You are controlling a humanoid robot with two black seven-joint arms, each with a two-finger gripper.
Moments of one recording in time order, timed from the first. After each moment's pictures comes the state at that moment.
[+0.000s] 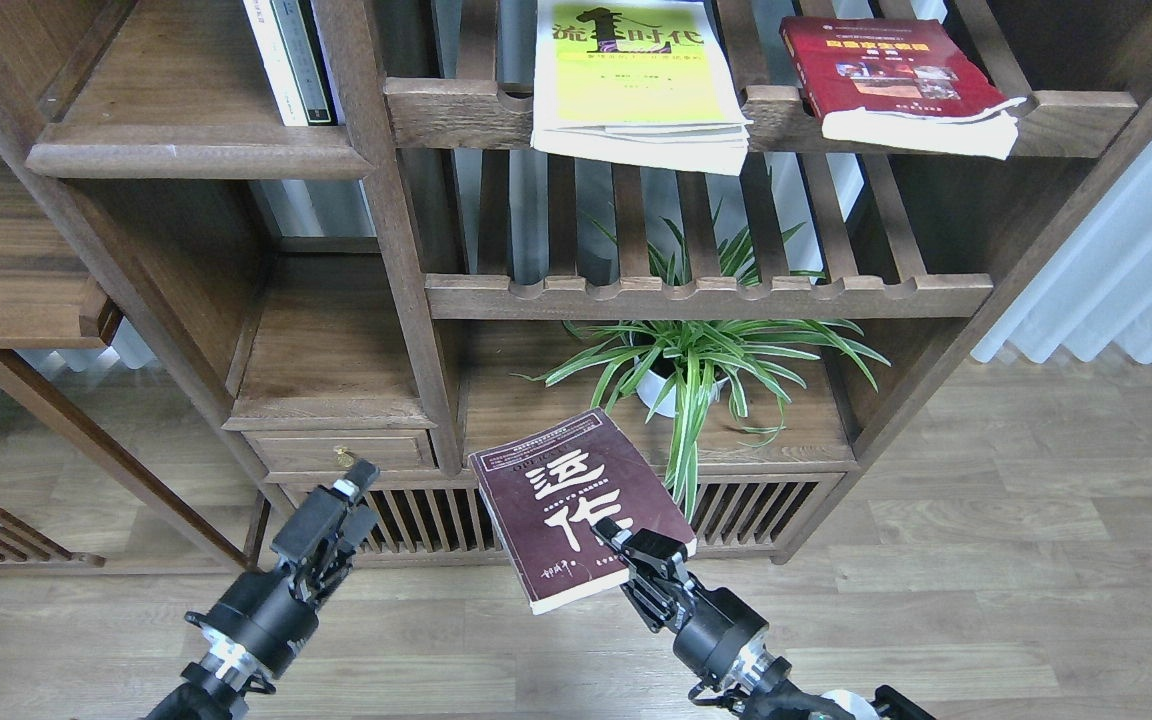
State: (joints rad) left arm 0.16 0.09 -1.19 -1.23 -0.10 -0.49 0.23; right arm -0.01 0.01 0.92 0.88 0.35 0.58 -0.30
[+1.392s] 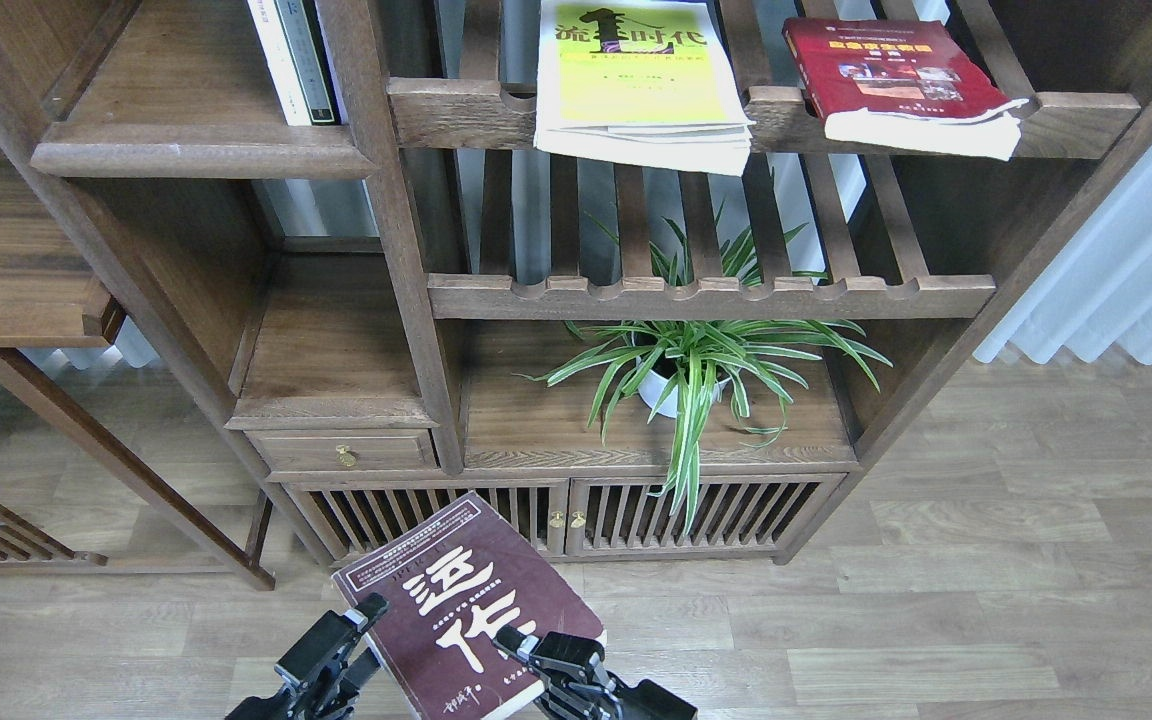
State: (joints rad) left arm 0.28 0.17 -0.97 -1.18 -0.26 -0.49 0.22; right arm -0.08 0.02 0.60 0.98 0.43 0.58 -0.30
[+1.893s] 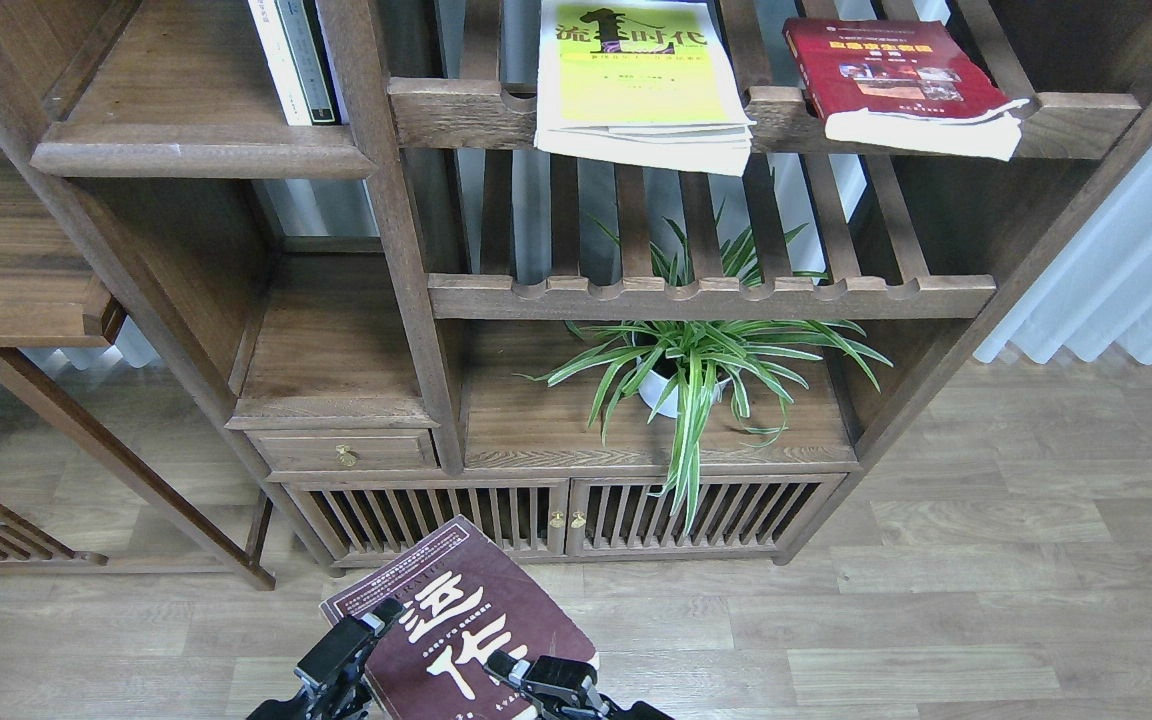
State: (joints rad) left arm 0.27 0.17 -0.94 -1.14 -0.25 -0.49 0.21; right arm -0.09 0.01 0.58 0.98 0.43 0.58 -0.30
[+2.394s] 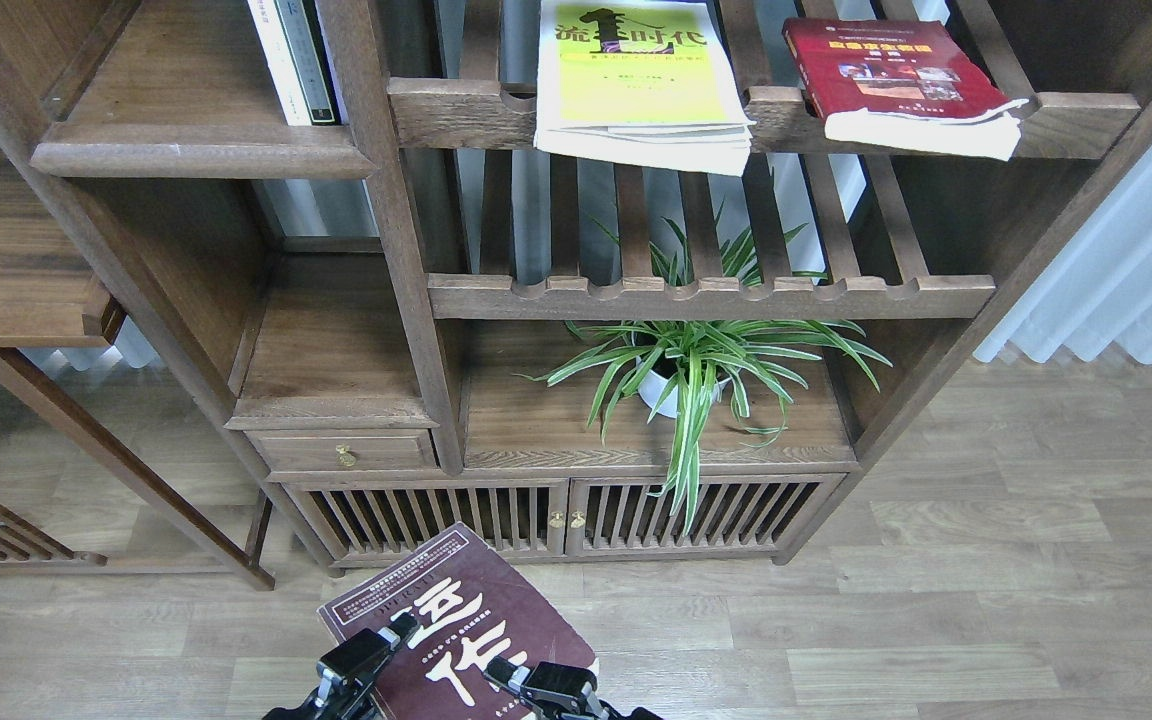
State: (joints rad) left arm 0.26 0.18 -0.92 -1.13 -0.27 -0.49 0.21; right arm -0.10 0.02 0.58 0.98 0.43 0.58 -0.30
